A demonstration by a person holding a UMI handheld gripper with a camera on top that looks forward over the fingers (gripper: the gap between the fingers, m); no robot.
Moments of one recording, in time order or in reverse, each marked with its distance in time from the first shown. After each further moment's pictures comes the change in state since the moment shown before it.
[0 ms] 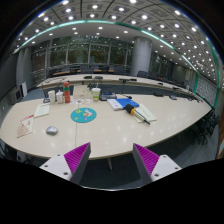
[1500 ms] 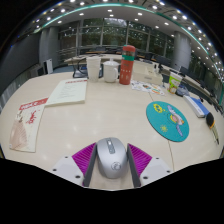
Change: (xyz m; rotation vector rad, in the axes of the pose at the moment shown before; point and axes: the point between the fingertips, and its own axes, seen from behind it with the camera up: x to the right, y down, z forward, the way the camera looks) arm -0.427 0.021 0.345 -0.146 -0.292 -0.190
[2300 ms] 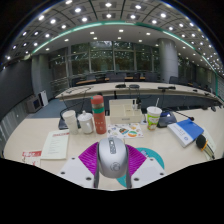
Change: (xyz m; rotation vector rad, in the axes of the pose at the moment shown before) arm 0.136 -0.192 -0.044 0.269 -0.005 0.164
